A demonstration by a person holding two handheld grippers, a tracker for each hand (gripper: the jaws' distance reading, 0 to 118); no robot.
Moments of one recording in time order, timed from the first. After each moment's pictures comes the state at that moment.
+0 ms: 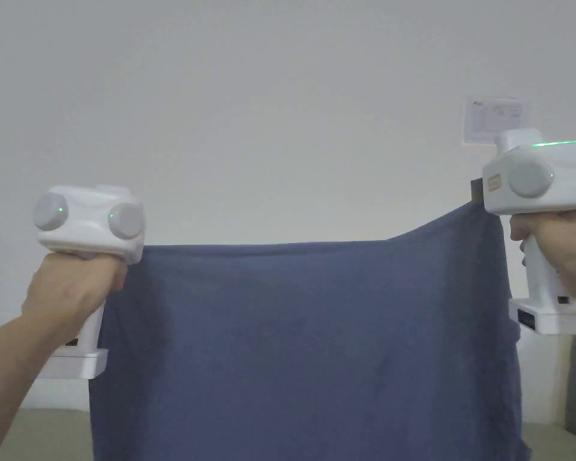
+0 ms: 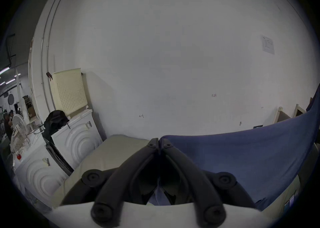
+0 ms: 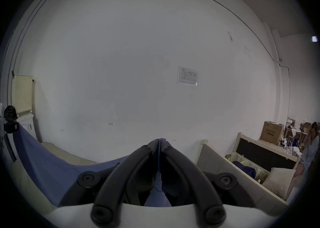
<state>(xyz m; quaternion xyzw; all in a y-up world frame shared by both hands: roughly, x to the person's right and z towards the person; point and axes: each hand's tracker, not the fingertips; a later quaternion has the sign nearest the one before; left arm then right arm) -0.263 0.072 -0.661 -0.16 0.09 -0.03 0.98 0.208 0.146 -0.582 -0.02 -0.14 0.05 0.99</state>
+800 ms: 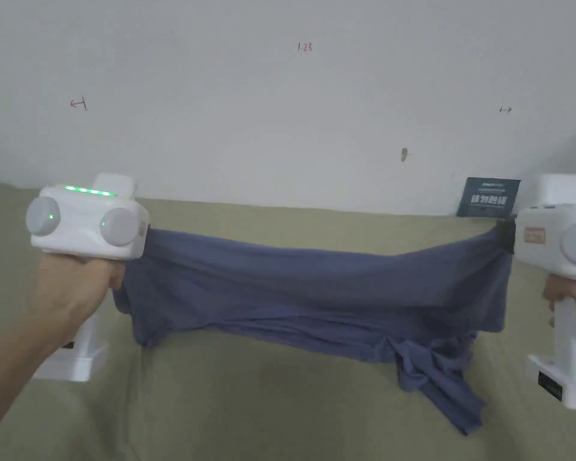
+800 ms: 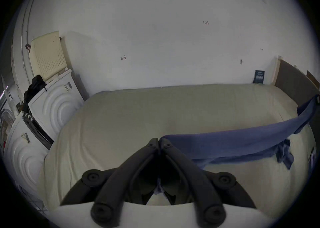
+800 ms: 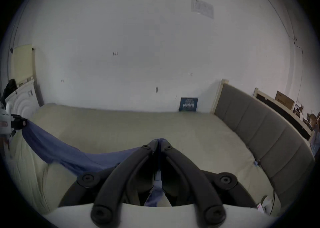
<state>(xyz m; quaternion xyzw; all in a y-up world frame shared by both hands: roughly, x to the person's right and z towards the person) -0.275 -0.228 -0.656 -0.30 0.05 -0.07 0.95 0.222 -0.190 -0.567 -0.22 -0.09 0.02 0.97</state>
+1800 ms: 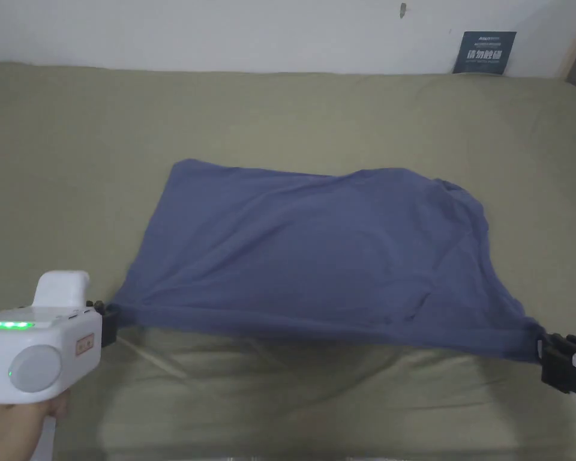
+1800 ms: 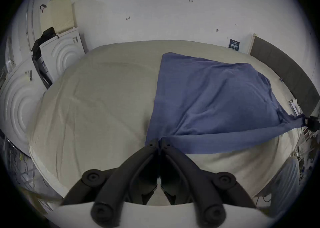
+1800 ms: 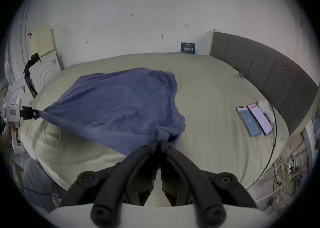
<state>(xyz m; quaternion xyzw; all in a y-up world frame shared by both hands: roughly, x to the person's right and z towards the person) -0.357 -0.344 -0.280 -0.39 -0.02 -0.02 0.92 0.197 -0.331 -0.157 -0.34 -0.06 -0.04 0.94</state>
